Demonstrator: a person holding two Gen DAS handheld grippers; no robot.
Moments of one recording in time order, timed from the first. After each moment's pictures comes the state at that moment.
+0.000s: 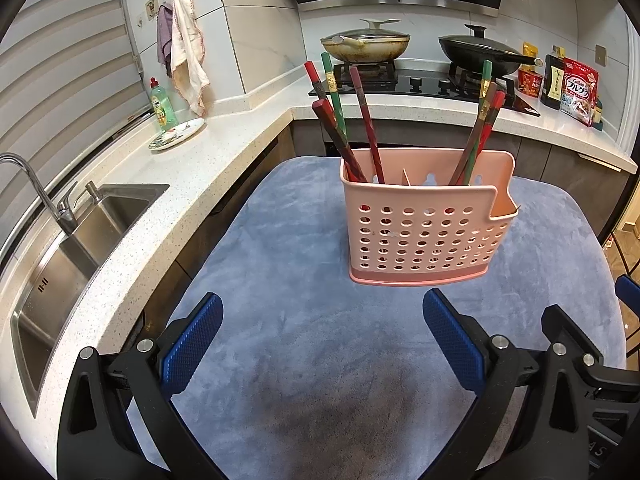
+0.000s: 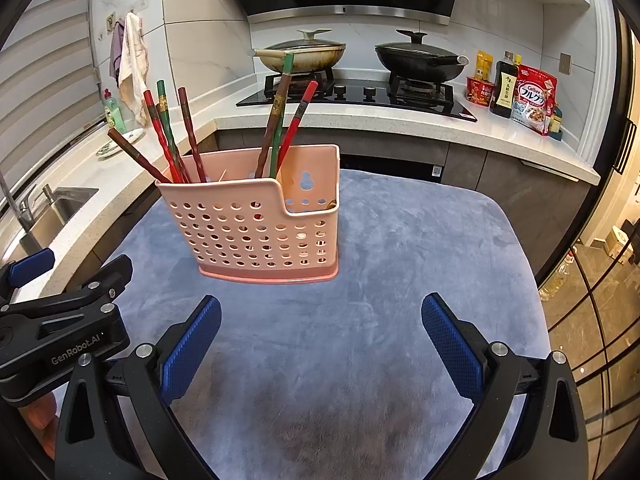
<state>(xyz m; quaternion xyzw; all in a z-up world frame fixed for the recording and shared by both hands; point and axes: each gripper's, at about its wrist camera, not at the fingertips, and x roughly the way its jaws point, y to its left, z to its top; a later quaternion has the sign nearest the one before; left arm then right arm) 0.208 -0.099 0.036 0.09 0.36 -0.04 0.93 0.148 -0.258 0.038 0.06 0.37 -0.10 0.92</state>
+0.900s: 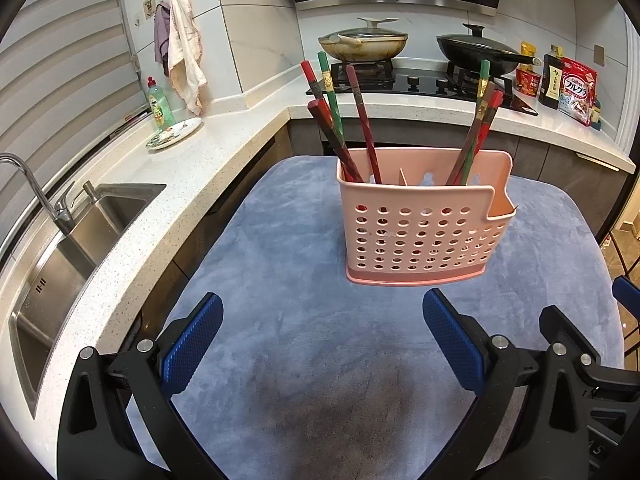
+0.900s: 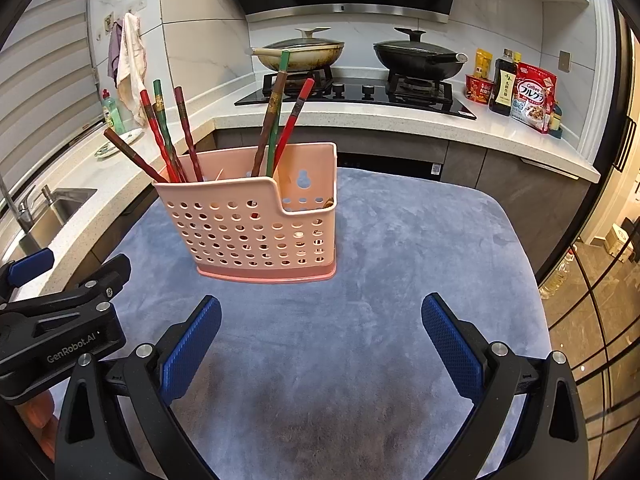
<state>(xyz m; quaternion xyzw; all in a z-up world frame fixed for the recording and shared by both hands) 0.210 -0.100 0.035 0.09 0.36 -0.04 0.93 0.150 -0.260 0.034 0.06 0.37 -0.10 0.92</state>
